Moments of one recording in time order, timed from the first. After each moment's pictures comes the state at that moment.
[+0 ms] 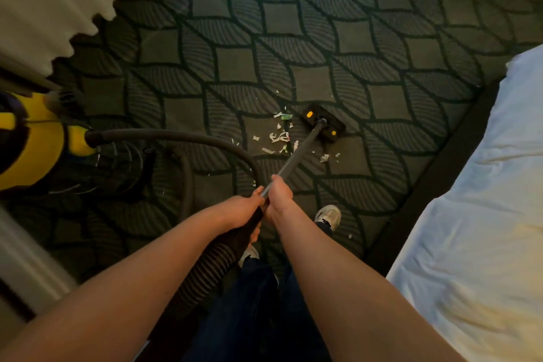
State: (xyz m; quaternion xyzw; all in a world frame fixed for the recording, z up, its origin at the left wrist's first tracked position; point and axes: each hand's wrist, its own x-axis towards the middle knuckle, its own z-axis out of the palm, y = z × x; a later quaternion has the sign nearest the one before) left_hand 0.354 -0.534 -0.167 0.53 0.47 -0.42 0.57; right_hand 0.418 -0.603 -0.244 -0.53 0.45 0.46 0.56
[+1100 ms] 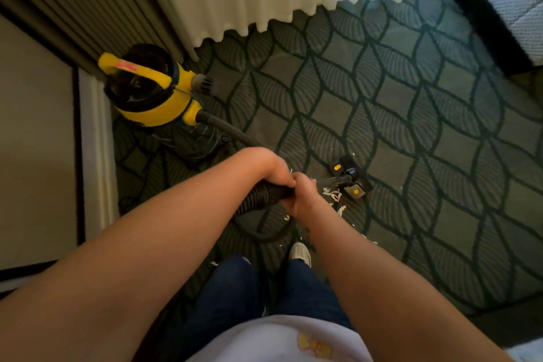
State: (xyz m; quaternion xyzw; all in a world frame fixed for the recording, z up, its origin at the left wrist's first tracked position) left_hand 0.406 -0.407 -0.066 0.71 0.45 -0.41 0.36; right_hand 0.456 -0.477 -0.200 -0.59 0.23 0.59 0.50
